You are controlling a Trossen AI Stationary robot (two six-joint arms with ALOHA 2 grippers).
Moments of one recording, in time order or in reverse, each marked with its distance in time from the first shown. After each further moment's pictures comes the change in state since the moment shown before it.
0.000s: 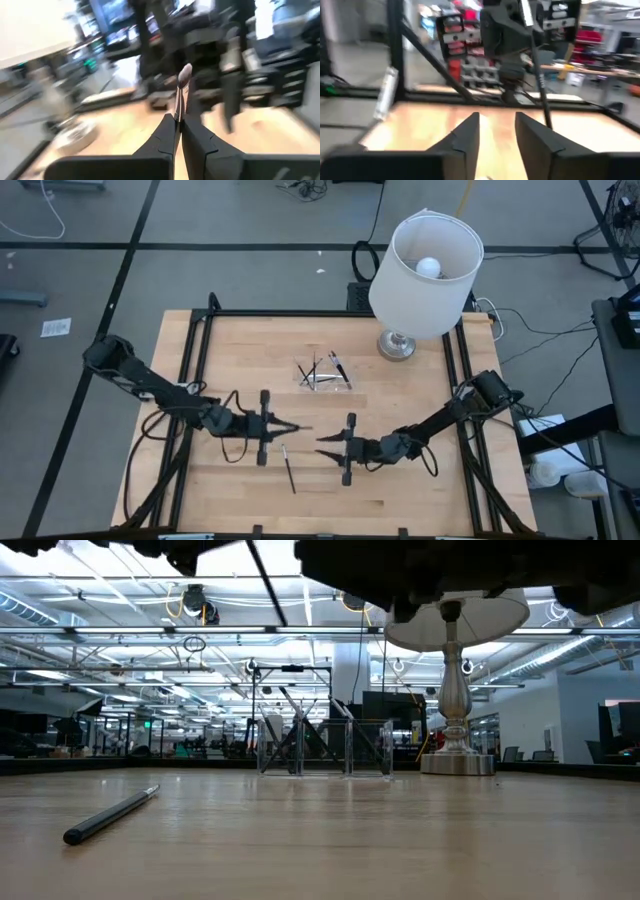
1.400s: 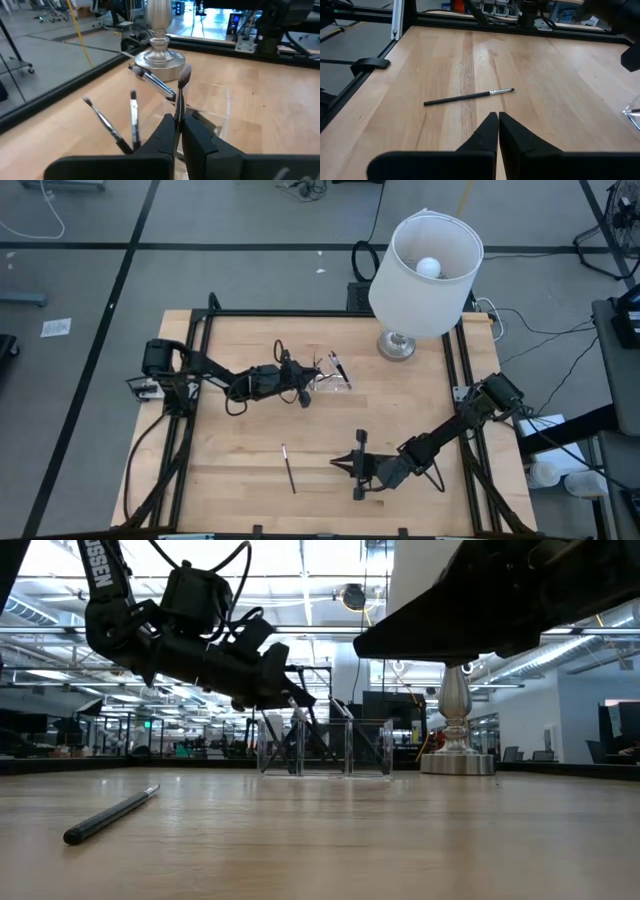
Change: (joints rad) left arm 0.560 0.514 -0.001 0.386 0.151 -0.266; right arm 0.121 -0.041 -0.001 -0.491 0.084 0.278
